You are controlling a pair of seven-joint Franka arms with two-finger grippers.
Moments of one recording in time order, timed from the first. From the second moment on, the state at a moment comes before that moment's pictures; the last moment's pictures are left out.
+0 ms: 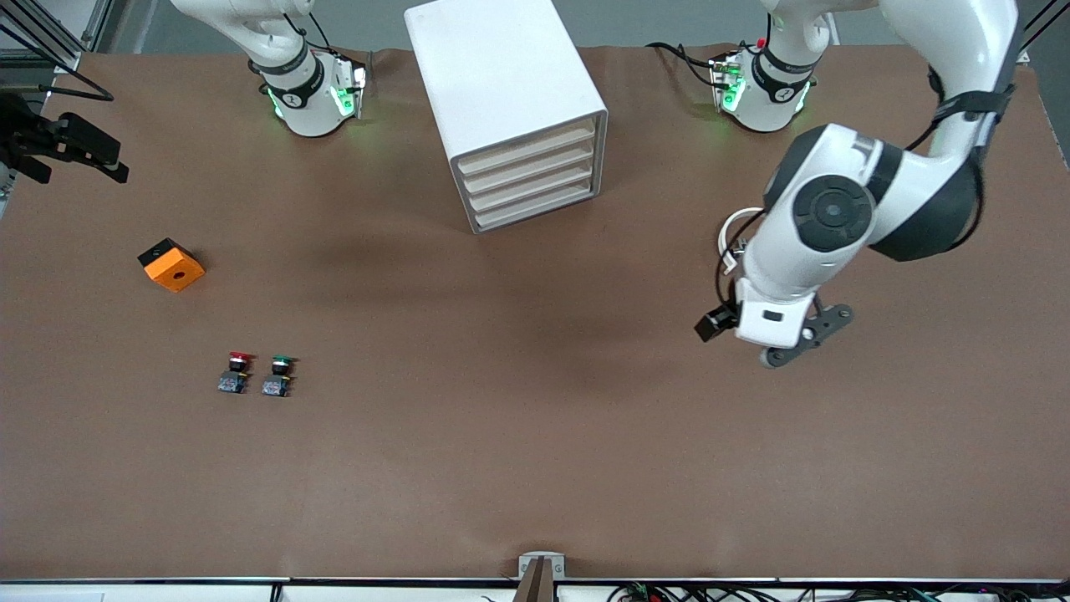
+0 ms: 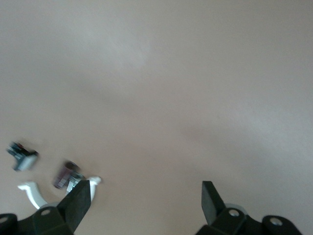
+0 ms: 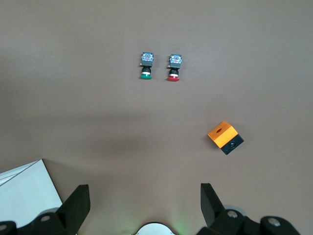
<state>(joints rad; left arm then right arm) 0.13 0.39 -0.57 -1.55 0.28 1.82 -1.00 -0.02 -0.09 0.00 -1.57 0.00 1.41 -0.01</state>
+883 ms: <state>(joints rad) 0.09 0.02 -0.17 -1.51 0.08 1.54 -0.28 -0.02 -0.09 0.01 -1.57 0.00 1.41 -0.01</state>
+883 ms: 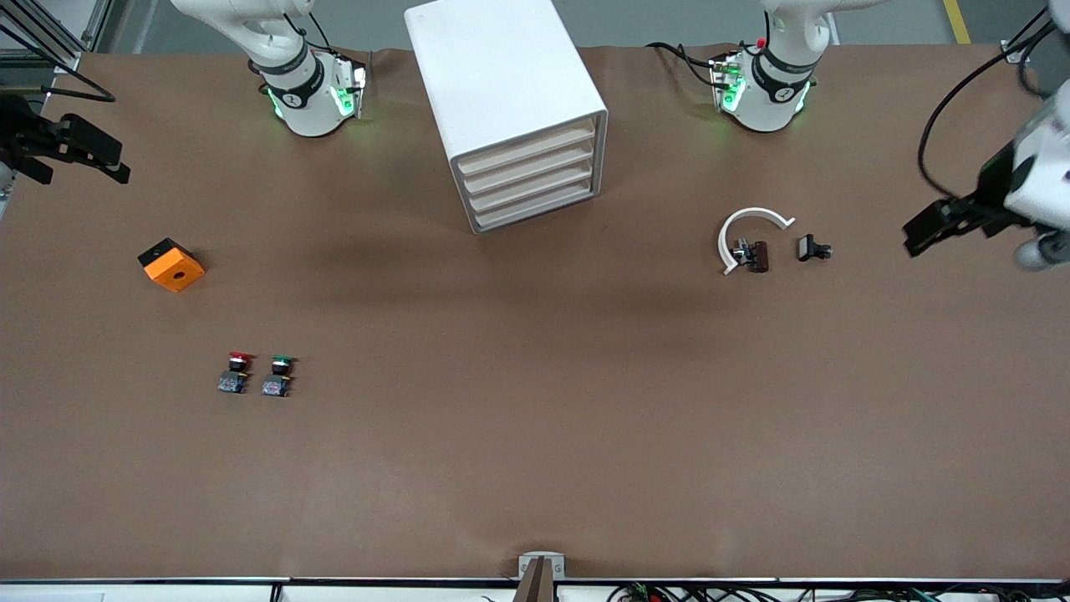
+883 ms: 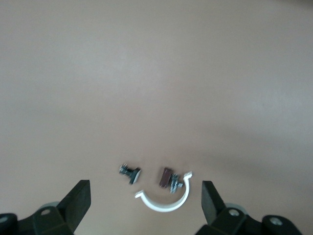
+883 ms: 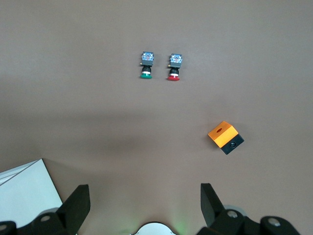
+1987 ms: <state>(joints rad) -0.05 -0.23 -0.04 -1.74 0.00 1.53 -0.14 -0.02 -0.09 0.01 -1.57 0.00 1.41 -0.01</state>
